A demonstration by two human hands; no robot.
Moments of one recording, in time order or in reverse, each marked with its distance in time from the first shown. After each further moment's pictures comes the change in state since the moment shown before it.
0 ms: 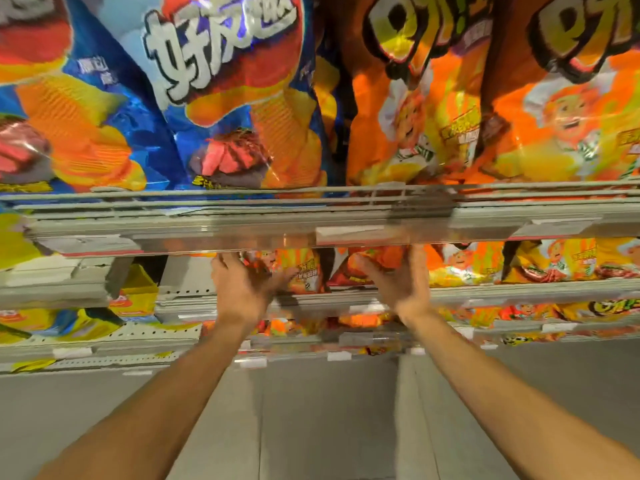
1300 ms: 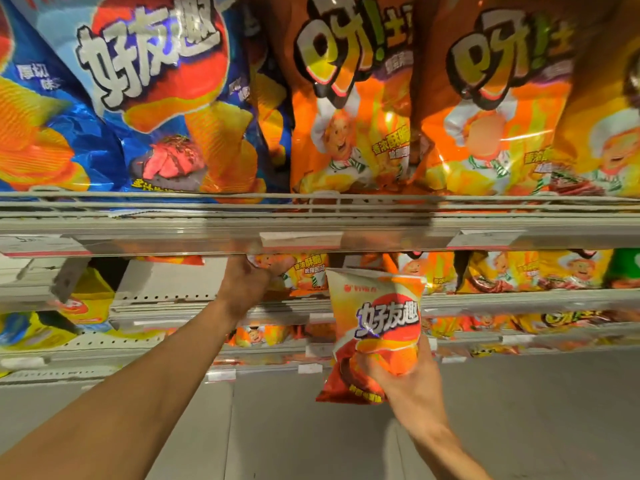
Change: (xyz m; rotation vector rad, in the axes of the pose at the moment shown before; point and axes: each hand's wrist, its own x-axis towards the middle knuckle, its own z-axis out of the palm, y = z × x) left_hand -0.020 0.065 0.033 -0.518 -0.284 -0.005; right_hand -0.119 0.039 -0.075 -0.035 0.109 0.263
